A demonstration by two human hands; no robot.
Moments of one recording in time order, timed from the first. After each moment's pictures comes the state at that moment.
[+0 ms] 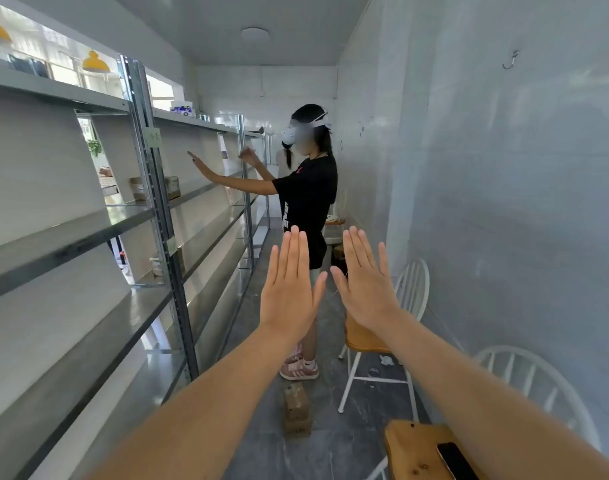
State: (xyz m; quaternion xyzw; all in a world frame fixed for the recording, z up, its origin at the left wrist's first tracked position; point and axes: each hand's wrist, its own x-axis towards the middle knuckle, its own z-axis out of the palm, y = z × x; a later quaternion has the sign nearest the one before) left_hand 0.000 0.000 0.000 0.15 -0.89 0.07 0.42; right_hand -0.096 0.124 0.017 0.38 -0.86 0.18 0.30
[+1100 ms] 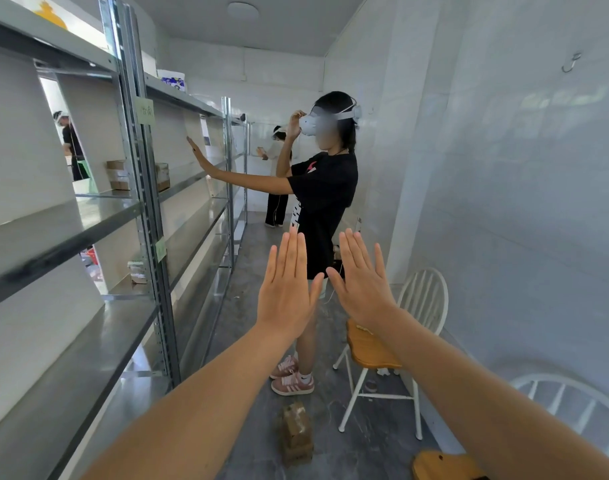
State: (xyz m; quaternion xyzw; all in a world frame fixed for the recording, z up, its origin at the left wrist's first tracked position) left_hand -0.075 -0.233 -0.027 0.13 -0.90 0.03 0.41; right_hand -0.154 -0.097 0.002 0.35 -0.89 0.09 0.29
